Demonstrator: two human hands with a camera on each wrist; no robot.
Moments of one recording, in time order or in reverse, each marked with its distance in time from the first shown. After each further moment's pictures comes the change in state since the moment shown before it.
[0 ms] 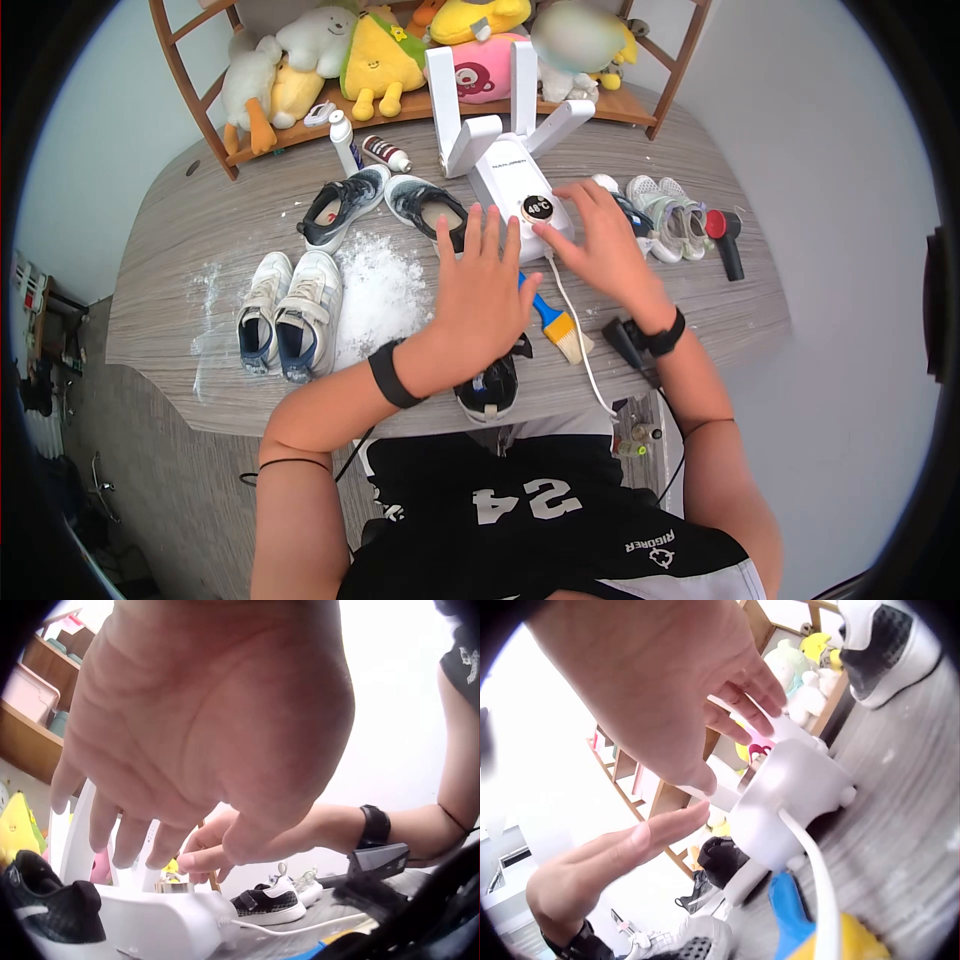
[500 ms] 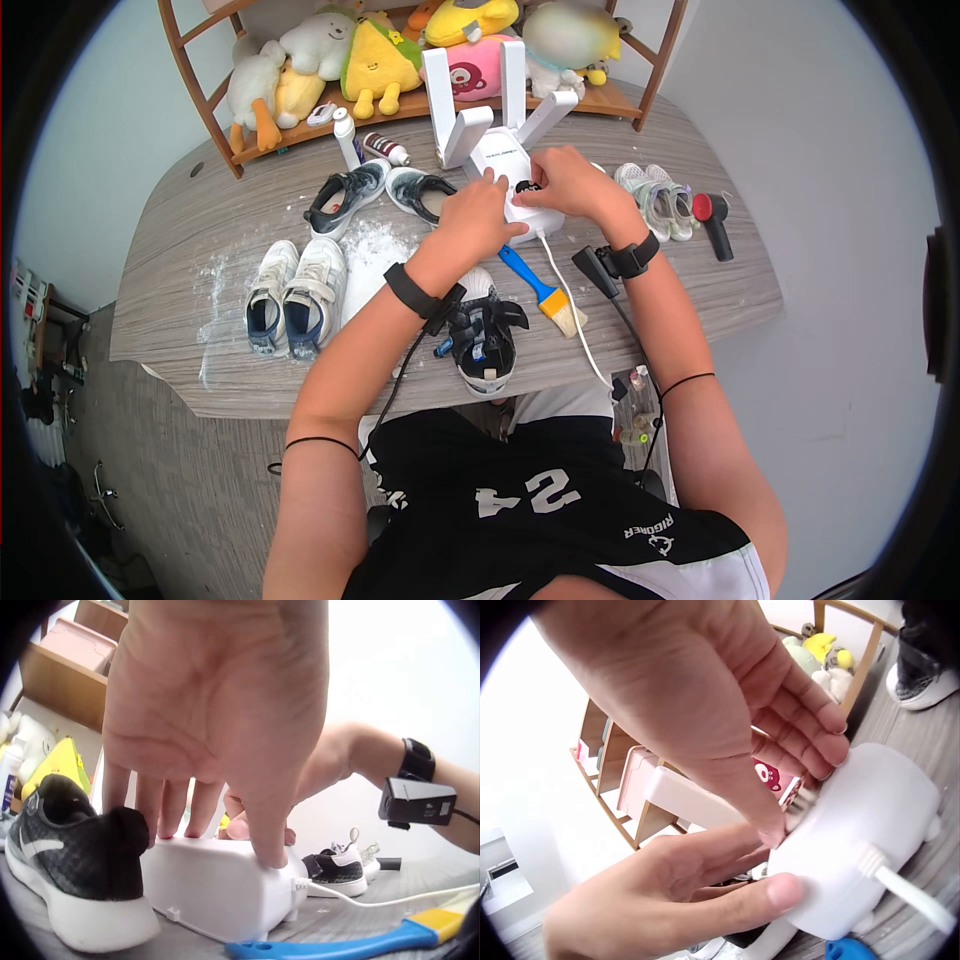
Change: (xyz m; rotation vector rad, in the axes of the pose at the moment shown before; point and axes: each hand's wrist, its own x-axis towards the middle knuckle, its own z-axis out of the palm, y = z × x) left_hand 0.066 -0.037 0.018 -0.271 -0.221 -0.088; right_hand 0.063 0.015 0.004 -0.082 -0.517 0.125
